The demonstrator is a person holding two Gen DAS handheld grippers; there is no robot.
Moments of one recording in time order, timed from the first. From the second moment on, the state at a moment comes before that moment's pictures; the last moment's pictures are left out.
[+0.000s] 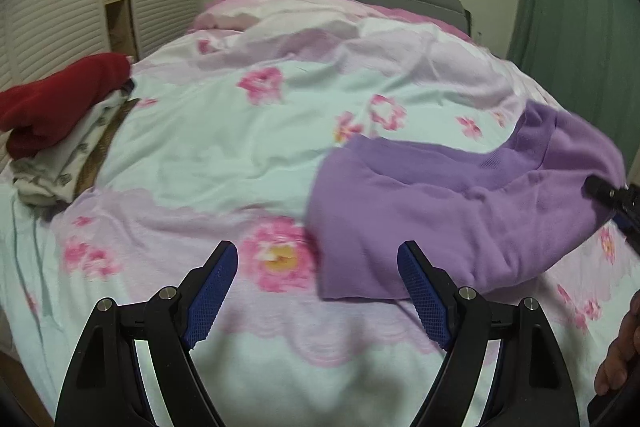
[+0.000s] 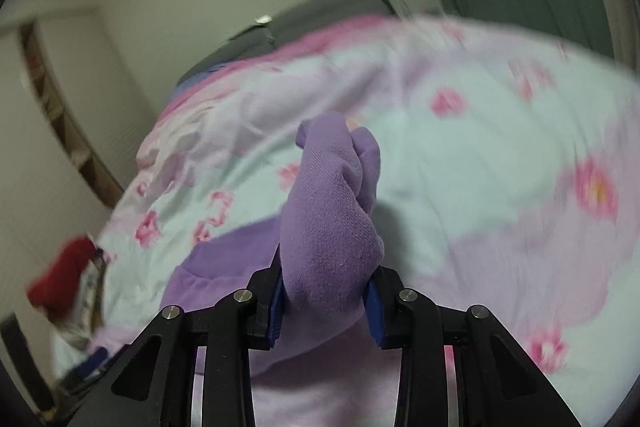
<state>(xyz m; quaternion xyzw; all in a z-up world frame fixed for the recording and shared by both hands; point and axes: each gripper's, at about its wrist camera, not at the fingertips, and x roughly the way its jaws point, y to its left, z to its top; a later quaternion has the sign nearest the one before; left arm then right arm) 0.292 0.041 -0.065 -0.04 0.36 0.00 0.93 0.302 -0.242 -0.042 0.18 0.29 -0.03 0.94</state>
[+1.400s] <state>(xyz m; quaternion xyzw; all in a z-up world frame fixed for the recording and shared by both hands) 0.330 -0.033 -0.044 0.05 0.33 -0.15 0.93 0.275 -0.237 -0.064 0.14 0.32 0.11 0.93</state>
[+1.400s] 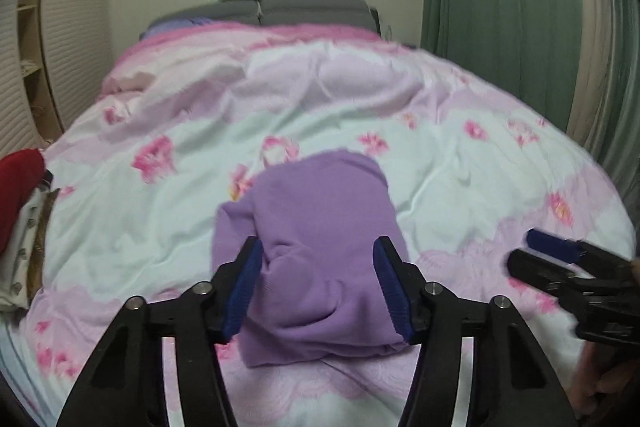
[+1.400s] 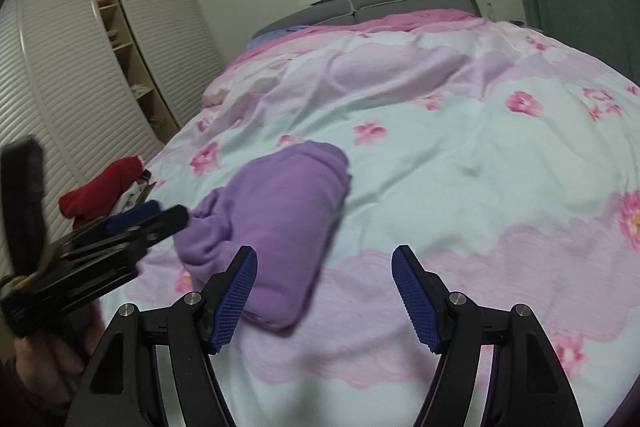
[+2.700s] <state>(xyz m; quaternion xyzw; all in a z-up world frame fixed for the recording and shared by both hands) 0.344 0.046 -0.106 -0.10 0.40 -0.12 0.91 0.296 -0.130 -0.123 -0.01 0.40 0.11 0.91</state>
